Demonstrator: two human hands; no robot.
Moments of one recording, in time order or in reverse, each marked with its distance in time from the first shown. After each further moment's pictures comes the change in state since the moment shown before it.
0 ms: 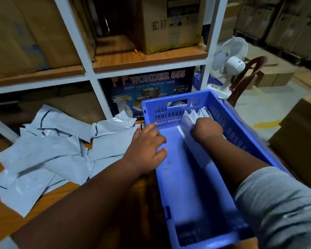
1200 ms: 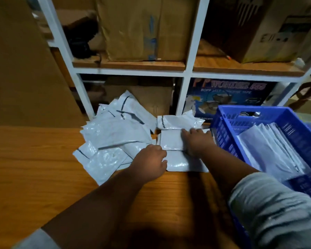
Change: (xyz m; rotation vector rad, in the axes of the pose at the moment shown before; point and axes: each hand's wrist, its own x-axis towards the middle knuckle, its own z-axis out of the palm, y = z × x) left_hand -0.182 -0.190 -0.040 0.019 -0.015 -0.225; right_hand -0.098 -0.279 0.053 -0.436 -0.137 -0.576
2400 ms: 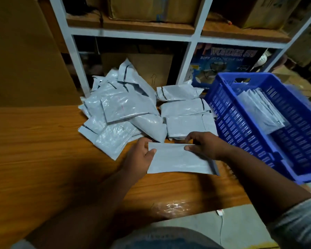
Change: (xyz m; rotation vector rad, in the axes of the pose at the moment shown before) left_hand -0.130 -0.064 0.023 -0.742 0.030 -0.331; right_hand -0.133 -0.073 0.033 0.615 -0.123 0.009
